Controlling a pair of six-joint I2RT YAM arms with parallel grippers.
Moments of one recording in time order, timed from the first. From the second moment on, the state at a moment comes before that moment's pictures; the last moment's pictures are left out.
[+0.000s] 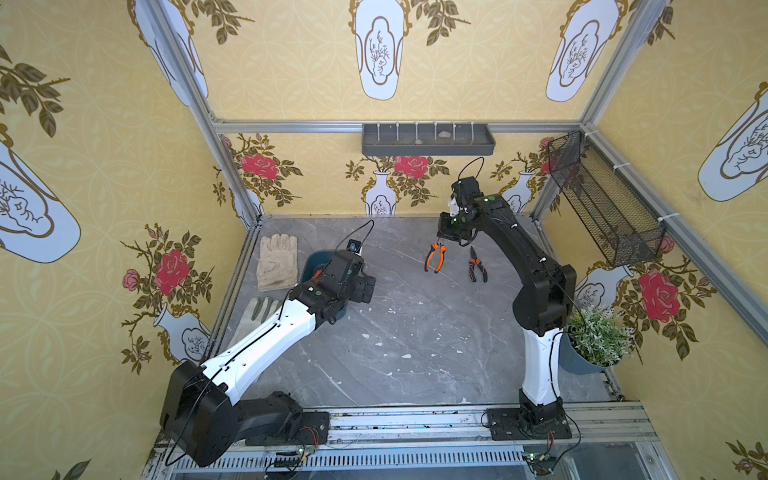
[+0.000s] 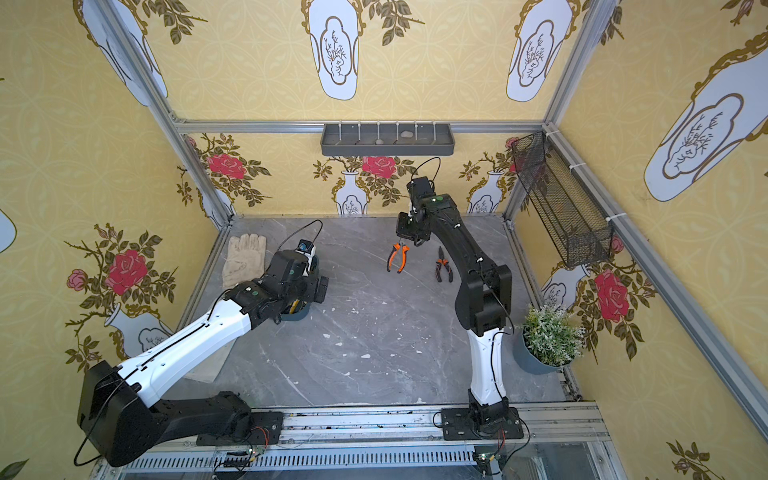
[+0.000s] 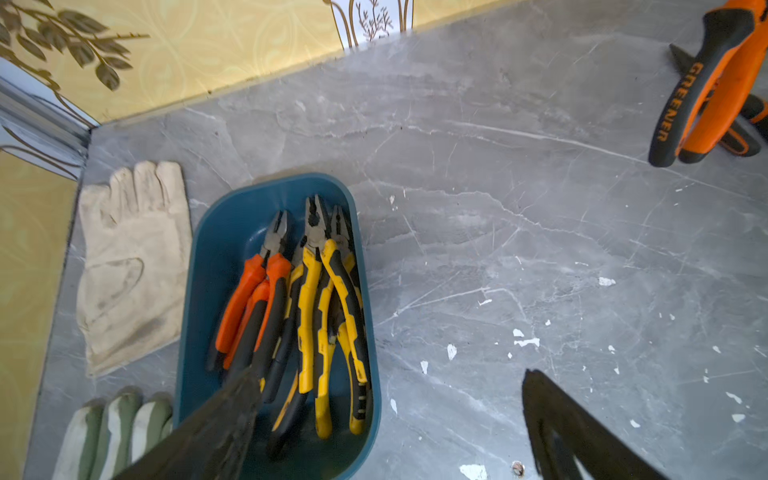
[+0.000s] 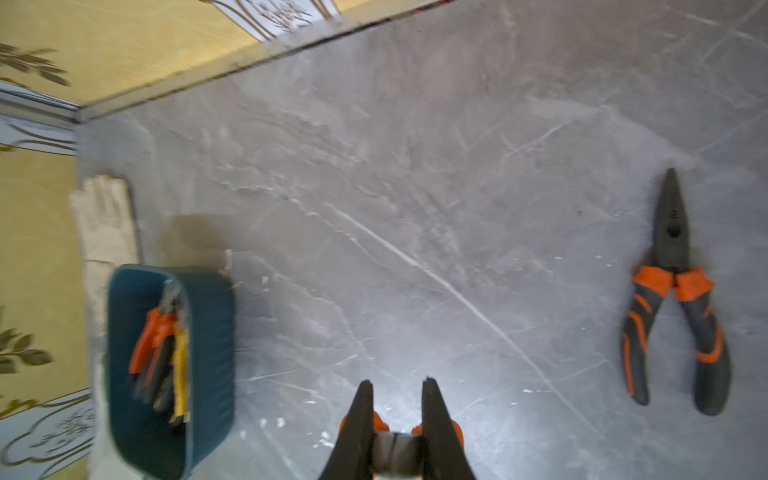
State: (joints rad) left arm -0.62 1.29 1.01 -0.51 -0.32 -0.19; right arm 0.39 2.15 2.13 -1.05 -0.17 0.40
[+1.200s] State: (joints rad) left arm -0.55 1.47 1.08 -0.52 -0.21 -0.26; right arm 0.25 2.56 2.36 -1.12 -0.07 0.23
